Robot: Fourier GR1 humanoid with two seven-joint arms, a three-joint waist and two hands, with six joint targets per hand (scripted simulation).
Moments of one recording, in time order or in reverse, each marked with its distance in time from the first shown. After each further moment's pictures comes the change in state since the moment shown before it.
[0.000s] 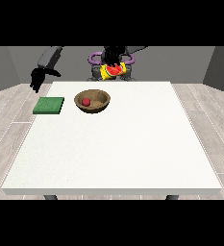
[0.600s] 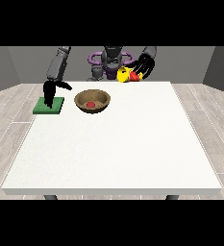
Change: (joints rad) left arm 0.144 0.013 0.417 -0.139 0.586 0.152 -0.236; right arm -0.048 0.048 -0.026 -0.036 -0.037 -0.075 0.021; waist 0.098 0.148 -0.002
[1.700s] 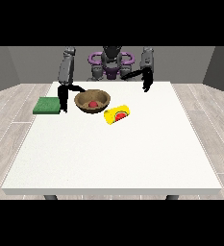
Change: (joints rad) left arm 0.128 -0.026 0.212 0.088 0.558 -0.073 -0.295; right arm -0.021 0.190 0.128 -0.015 0.047 -0.077 0.015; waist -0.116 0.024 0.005
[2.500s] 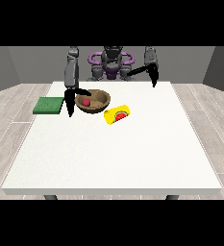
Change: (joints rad) left arm -0.009 0.017 -0.041 -0.107 0.009 -0.052 0.043; right arm -0.043 0.025 -0.050 0.068 -0.054 -0.022 -0.084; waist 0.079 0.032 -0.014
